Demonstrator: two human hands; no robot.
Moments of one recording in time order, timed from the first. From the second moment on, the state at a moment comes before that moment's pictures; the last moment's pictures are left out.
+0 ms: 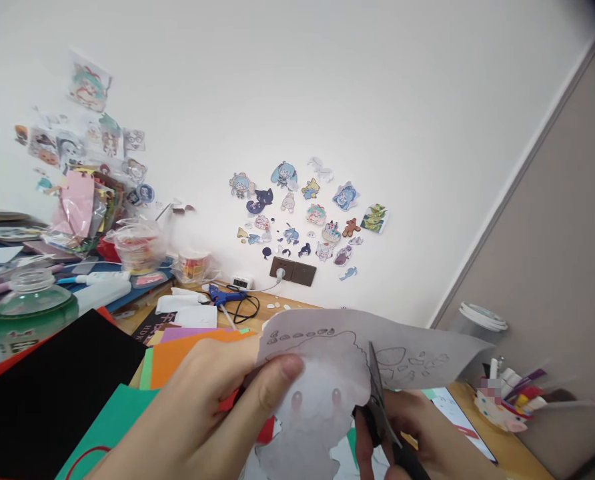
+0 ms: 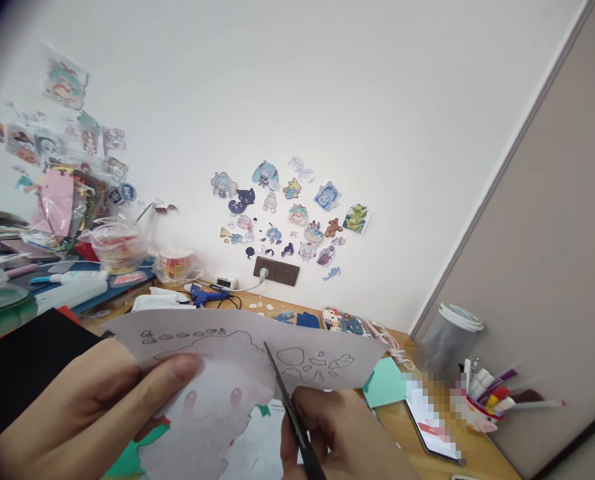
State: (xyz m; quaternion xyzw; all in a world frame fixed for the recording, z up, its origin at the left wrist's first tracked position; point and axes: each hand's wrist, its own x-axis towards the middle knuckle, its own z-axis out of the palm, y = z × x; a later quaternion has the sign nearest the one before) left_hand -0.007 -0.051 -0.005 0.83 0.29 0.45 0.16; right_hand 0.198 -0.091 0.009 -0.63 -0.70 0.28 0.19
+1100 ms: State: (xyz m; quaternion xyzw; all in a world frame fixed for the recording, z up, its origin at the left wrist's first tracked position) left_hand -0.001 -0.043 -0.007 0.79 0.28 0.41 0.36; right_hand 0.205 -0.085 0.004 -0.53 -0.70 0.41 0.24
